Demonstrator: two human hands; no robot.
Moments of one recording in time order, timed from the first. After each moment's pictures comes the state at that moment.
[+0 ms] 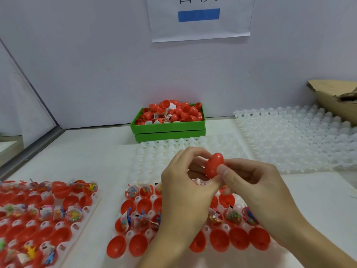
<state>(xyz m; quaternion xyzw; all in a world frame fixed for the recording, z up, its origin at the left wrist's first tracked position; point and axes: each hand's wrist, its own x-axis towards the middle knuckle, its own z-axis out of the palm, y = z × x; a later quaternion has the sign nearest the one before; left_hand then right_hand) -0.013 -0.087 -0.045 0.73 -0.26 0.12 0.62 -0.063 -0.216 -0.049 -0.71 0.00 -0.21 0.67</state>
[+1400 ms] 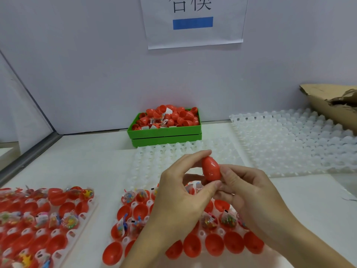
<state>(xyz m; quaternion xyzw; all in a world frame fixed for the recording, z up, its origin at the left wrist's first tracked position) -0.003 -0.076 -0.041 0.74 -0.34 0.06 0.58 -0.060 -0.218 -0.052 -0.60 0.01 -0.12 0.79</state>
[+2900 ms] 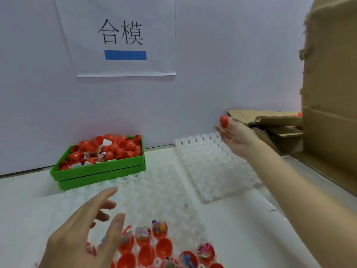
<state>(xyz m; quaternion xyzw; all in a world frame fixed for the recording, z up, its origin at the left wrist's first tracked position) 0.028 -0.060 -0.047 0.79 -0.35 0.23 0.45 0.025 -0.423 0.015 -0.43 0.24 -0.28 0.82</state>
